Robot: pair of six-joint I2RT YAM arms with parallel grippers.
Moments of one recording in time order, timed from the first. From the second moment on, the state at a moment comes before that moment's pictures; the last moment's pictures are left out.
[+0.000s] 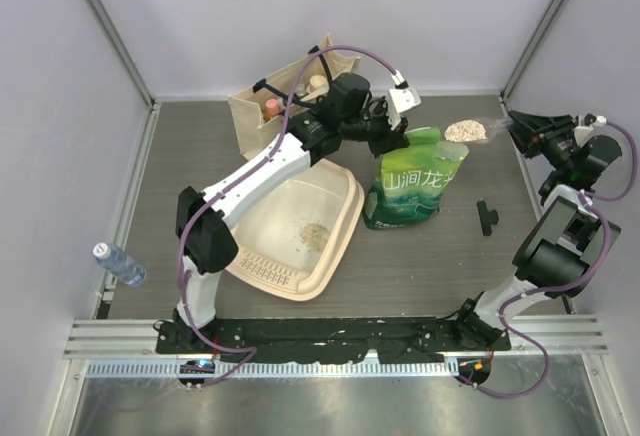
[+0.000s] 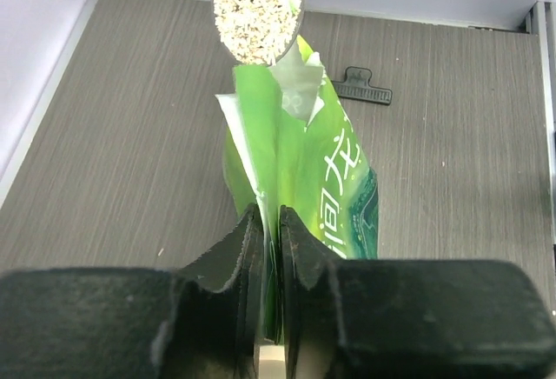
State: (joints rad) left arm -0.80 2.00 2.03 -0.39 0.52 0.27; right arm -0.66 1.65 0.96 0.81 -1.06 1.58
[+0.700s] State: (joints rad) left arm -0.77 1.85 1.96 -0.36 0.45 0.29; right arm -0.63 1.64 1.13 0.60 -1.02 1.55
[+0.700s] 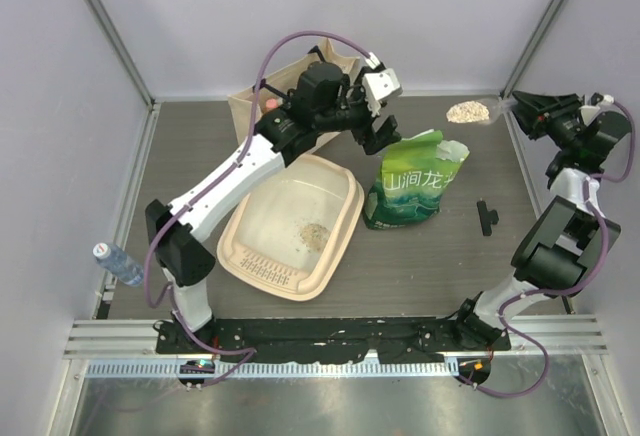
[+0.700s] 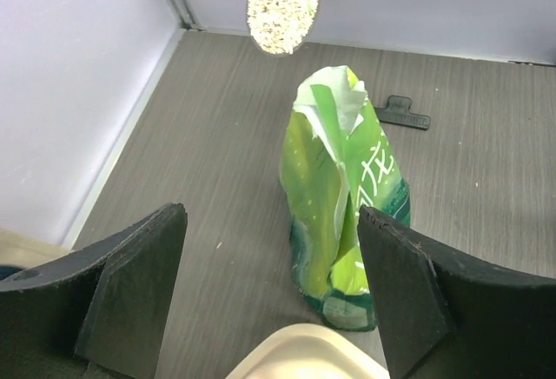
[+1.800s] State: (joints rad) left arm -0.61 1.59 1.77 -0.36 0.23 0.37; right arm -0.18 1.64 1.36 0.35 -0.96 1.43
